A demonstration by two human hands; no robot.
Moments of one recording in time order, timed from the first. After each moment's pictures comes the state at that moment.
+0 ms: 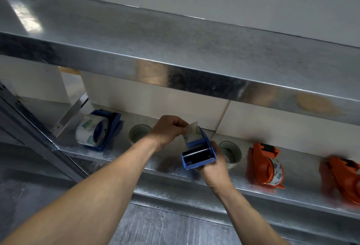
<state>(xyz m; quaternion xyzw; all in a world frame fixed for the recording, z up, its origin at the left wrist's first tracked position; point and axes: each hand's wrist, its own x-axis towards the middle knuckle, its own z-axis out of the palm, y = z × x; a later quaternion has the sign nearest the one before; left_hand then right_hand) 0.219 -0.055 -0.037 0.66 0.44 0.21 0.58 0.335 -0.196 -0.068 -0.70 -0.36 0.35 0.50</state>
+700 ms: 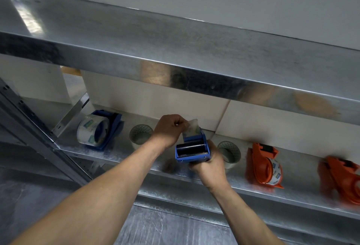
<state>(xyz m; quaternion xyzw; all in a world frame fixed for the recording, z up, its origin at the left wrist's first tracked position) 0.223 -0.067 -0.035 0.70 0.44 0.27 0.49 0.328 -0.194 -0.068 -0.72 -0.38 0.33 0.48</state>
